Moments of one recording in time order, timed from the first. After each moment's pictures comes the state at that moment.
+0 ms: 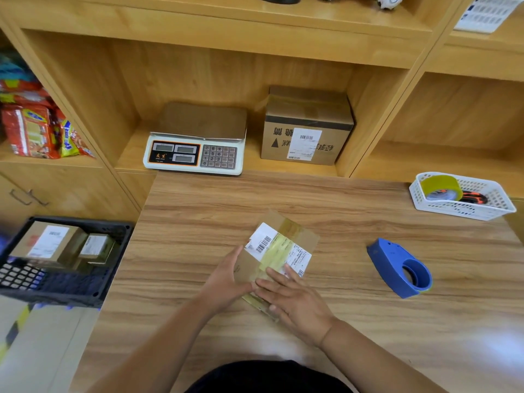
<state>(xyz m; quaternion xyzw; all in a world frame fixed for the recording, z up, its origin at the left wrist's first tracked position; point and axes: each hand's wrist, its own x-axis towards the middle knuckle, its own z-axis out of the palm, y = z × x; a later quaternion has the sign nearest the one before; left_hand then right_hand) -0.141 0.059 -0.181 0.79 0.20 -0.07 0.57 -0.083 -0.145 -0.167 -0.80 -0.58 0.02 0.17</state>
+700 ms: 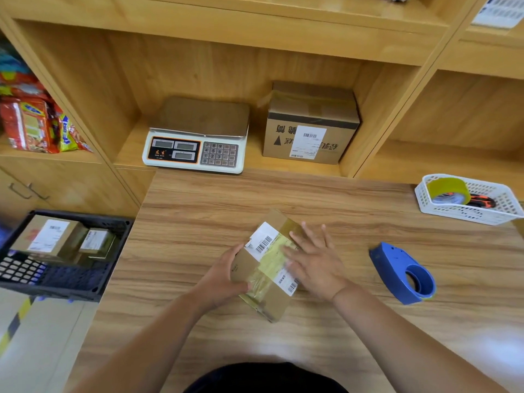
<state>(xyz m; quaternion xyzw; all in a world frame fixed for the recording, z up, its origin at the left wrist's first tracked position) -0.131 0.071 -0.174 0.79 0.19 -0.12 0.56 -0.006 -0.139 -0.140 -0.89 -0.45 0.06 0.00</state>
